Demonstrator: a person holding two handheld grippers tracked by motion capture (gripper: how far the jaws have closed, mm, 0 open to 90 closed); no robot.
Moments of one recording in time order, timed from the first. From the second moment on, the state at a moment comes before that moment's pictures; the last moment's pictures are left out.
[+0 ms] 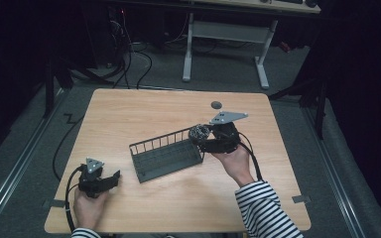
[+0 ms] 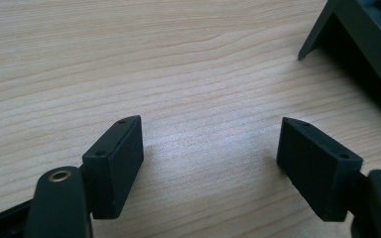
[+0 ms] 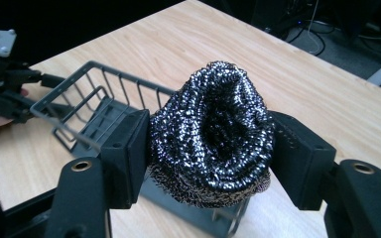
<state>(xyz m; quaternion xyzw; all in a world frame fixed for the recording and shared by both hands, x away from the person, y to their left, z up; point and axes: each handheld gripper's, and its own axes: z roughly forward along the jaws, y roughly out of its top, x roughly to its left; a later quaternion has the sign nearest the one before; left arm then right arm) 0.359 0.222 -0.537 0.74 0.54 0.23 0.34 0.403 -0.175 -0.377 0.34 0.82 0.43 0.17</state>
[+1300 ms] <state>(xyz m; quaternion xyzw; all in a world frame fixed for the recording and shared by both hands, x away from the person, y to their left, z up) 0.360 0.221 -0.537 0.74 0.54 0.23 0.34 0.442 -0.118 -0.432 0.35 0.86 0.35 0.11</state>
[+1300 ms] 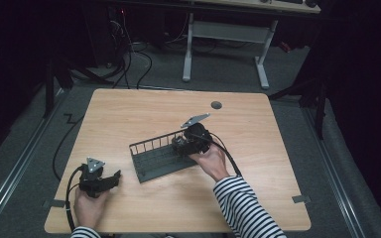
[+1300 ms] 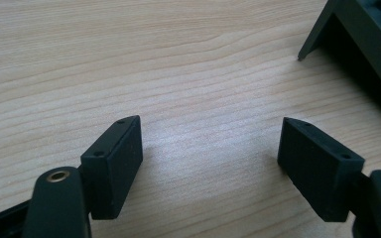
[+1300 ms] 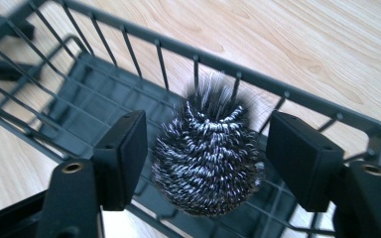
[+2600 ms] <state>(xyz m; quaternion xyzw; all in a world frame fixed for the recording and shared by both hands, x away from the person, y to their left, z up) 0.359 0.221 -0.537 0.74 0.54 0.23 0.33 0.381 -0.217 -0.363 0.38 0.77 0.50 0.15</state>
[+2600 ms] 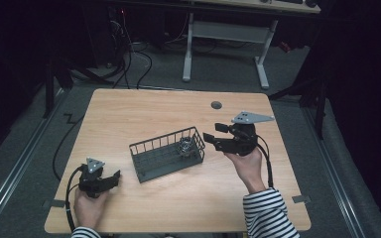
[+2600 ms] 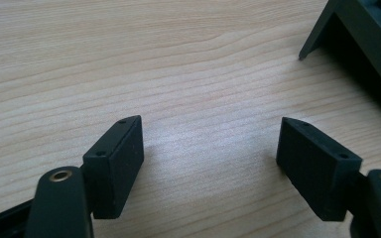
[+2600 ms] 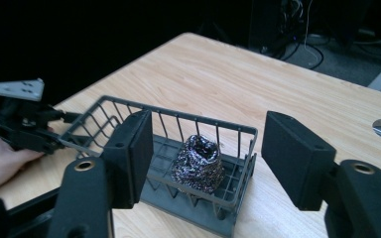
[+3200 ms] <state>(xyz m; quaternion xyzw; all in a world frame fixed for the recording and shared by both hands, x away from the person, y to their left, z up) 0.359 0.221 -0.537 0.74 0.54 0.23 0.33 0.339 -0.272 -0.375 0.41 0.74 0.49 0.19</state>
